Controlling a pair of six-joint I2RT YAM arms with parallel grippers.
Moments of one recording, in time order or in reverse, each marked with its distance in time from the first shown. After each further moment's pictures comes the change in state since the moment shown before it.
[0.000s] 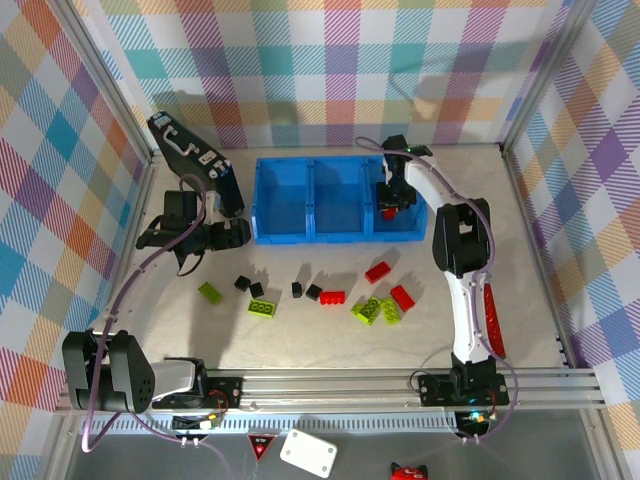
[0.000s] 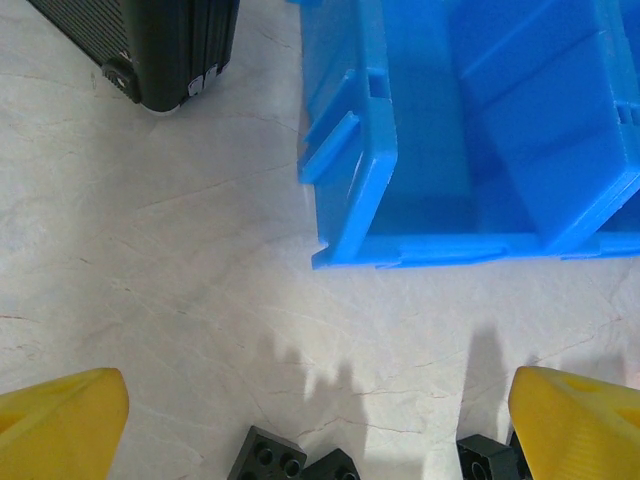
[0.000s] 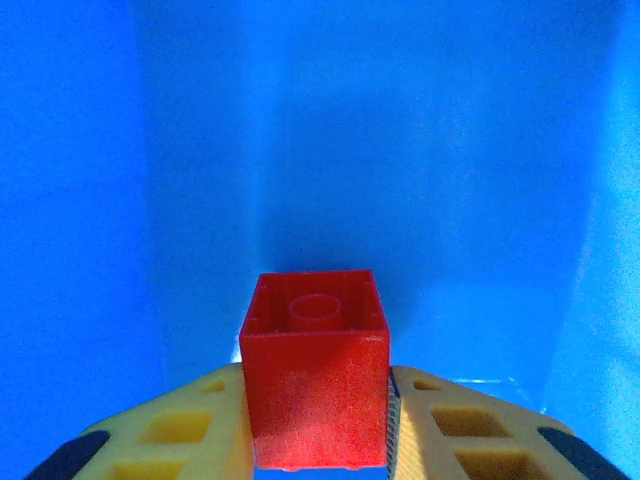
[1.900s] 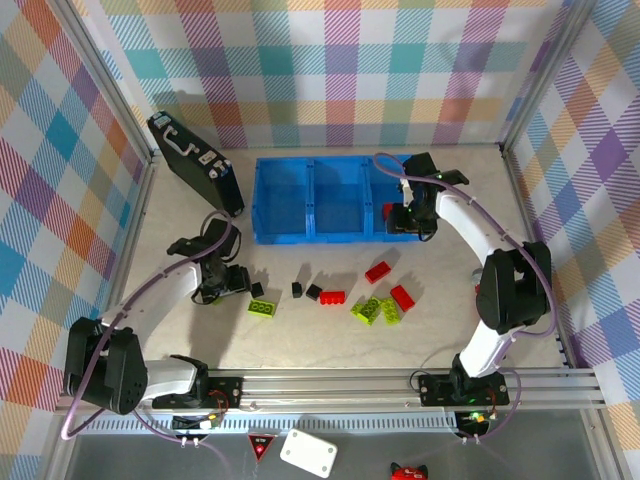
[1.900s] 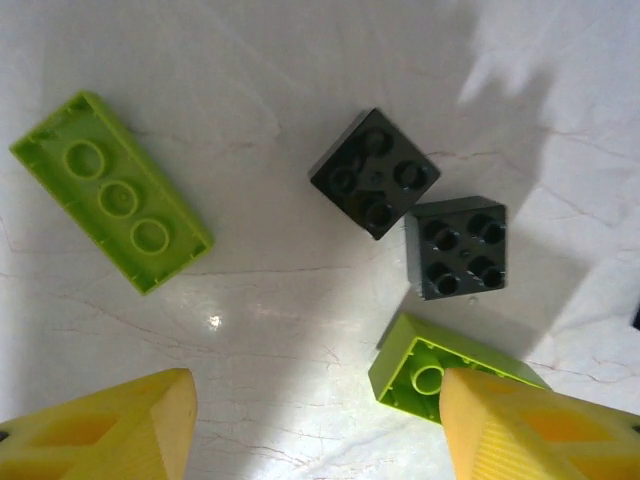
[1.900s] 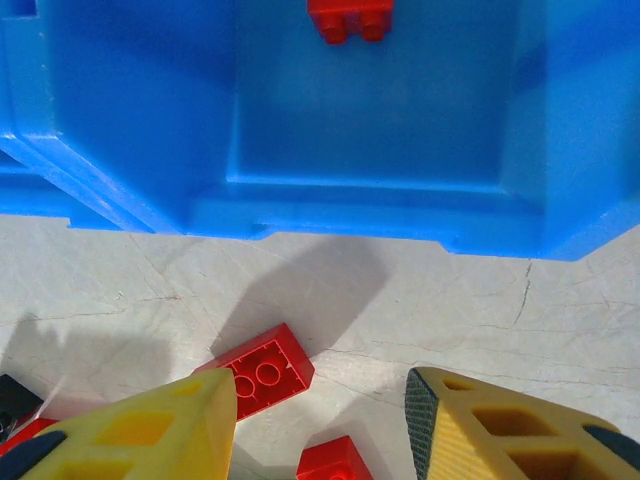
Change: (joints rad) left arm -0.245 0.031 -0.109 -0.370 -0.281 -0.352; right arm 0.021 -0.618 -0.616 0.074 -0.088 0.042
